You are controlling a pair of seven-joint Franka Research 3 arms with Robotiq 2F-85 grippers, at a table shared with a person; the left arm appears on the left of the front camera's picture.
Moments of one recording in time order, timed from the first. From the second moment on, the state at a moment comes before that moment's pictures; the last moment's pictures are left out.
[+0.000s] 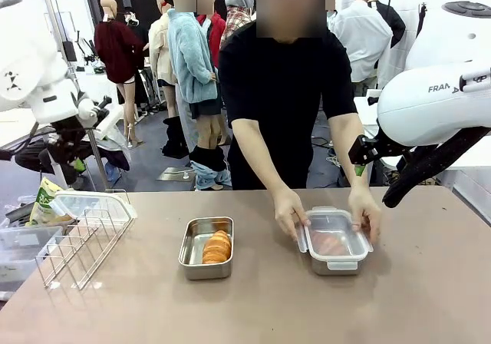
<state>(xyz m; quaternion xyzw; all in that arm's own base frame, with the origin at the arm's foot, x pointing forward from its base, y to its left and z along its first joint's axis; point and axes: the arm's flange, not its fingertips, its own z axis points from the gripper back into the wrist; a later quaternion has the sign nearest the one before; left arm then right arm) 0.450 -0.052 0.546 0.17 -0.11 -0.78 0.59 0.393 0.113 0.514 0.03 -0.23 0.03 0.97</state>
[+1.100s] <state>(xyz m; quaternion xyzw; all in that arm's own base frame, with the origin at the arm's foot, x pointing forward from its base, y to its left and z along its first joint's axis) 0.453 -0.014 0.488 0.11 -0.12 -0.75 0.64 0.393 0.113 0.514 0.03 -0.23 0.03 0.97</state>
